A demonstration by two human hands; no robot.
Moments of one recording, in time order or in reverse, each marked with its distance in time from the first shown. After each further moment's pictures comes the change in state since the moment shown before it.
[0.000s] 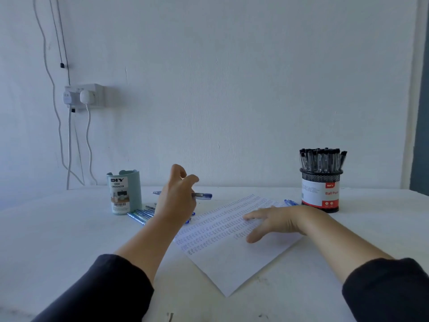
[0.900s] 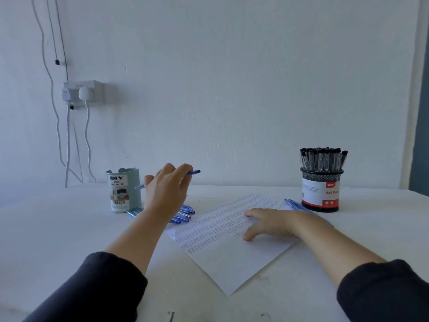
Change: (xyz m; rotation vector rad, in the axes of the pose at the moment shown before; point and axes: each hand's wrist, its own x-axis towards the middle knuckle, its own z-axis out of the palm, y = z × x) left_hand 0.008 -0.019 -0.008 0.081 0.145 0.027; right_hand 0.016 -0.003 0.014 0.008 0.099 0.036
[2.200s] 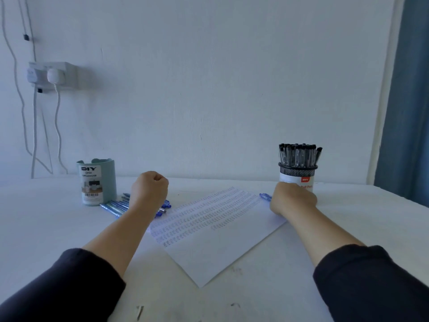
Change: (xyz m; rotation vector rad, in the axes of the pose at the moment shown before) left_hand -0.001 0.015 0.018 -0.505 -0.195 -0.717; right_hand -0.022 0.028 -0.028 -0.351 0.556 0.532
